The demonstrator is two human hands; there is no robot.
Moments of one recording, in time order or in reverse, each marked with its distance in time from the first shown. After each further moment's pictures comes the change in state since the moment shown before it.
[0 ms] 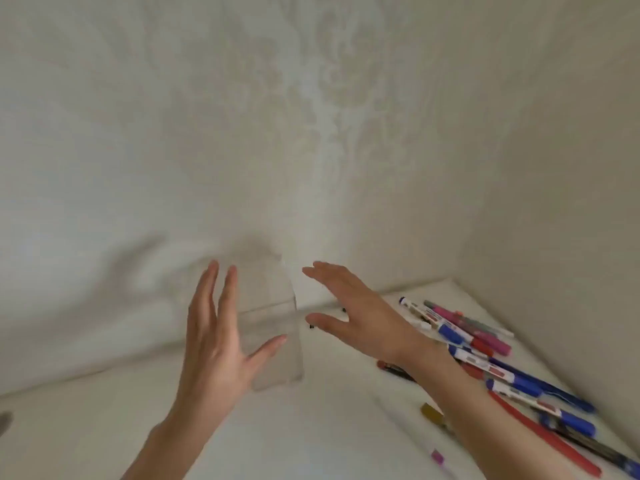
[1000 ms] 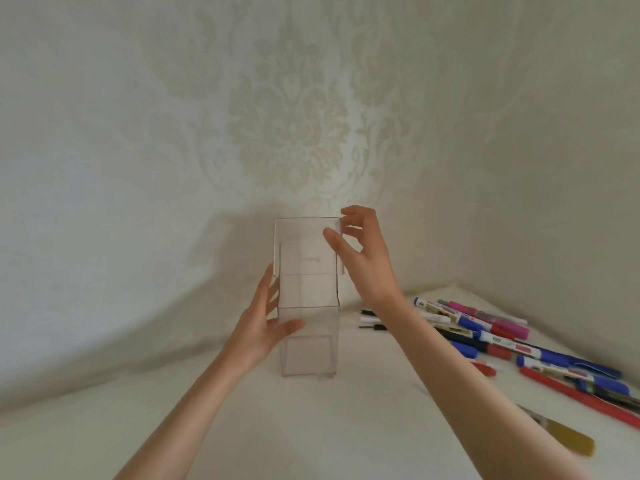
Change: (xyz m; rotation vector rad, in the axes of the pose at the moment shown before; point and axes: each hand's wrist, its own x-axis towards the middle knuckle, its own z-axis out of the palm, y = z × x) left_hand -0.016 -0.092 0.057 -0.800 -0.385 -0.230; right_hand 0.036 -0.033 0.063 0.412 0.719 -0.034
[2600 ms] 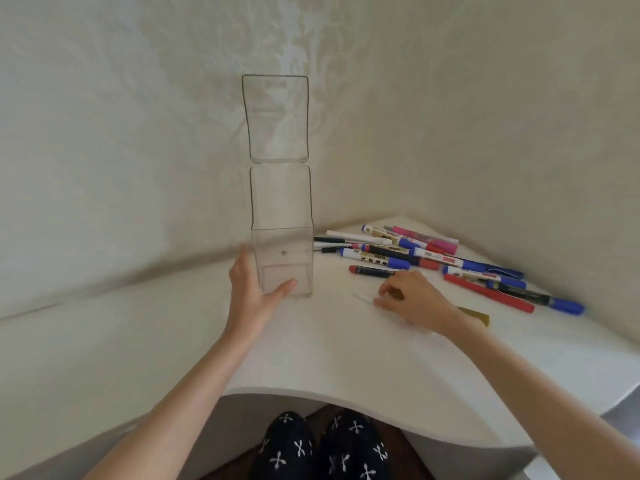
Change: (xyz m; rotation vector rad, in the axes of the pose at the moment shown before) left_hand -0.059 -0.022 0.099 0.208 0.221 -0.063; right_hand -0.137 0.081 -0.163 -1.026 -0.506 0.430
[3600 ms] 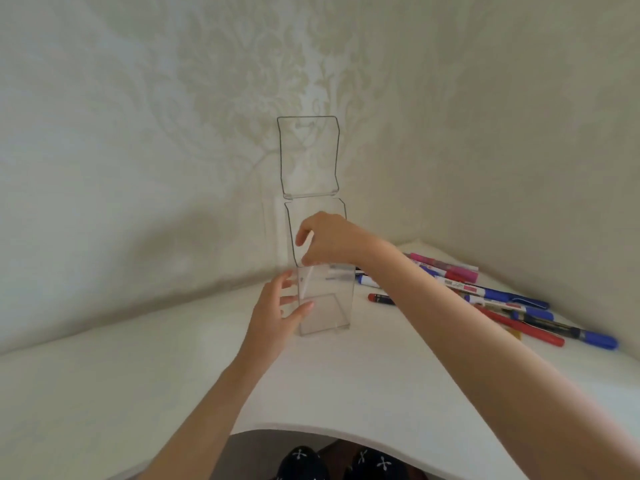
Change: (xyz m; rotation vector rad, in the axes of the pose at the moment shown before) left_hand 0.006 0.015 -0.016 -0.078 -0.135 0.062; right_hand 0.057 -0.174 -0.079 0.169 -0.049 -0.273
